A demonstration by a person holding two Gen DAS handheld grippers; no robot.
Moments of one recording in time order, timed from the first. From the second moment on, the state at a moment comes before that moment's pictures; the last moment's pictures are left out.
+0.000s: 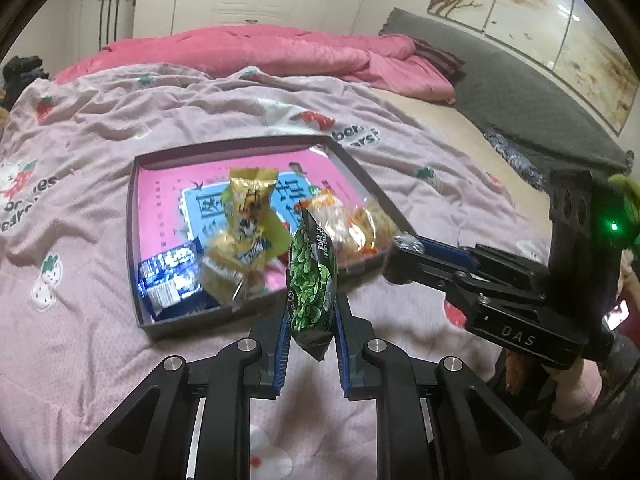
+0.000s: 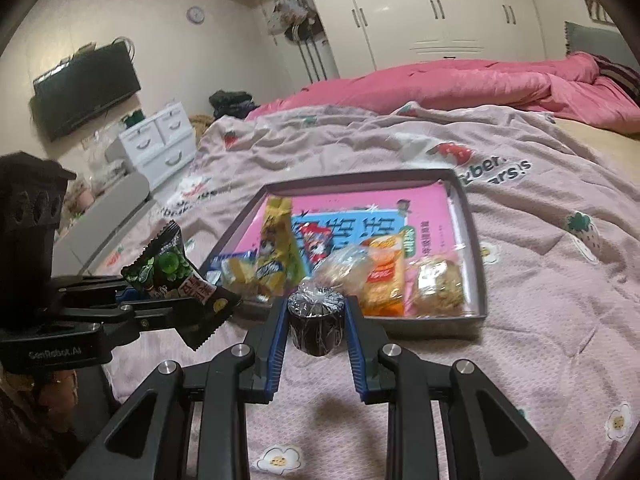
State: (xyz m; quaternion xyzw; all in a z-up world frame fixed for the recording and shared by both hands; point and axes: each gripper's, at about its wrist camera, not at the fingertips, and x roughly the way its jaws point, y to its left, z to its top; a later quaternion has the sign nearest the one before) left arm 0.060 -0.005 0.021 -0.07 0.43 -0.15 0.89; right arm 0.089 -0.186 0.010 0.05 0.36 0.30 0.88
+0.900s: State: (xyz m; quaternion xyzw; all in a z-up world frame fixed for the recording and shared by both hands) left arm 0.127 -0.029 0.001 -0.05 0.44 -0.11 0.89; right arm 0.133 -0.239 0.013 0.09 0.33 0.23 0.91
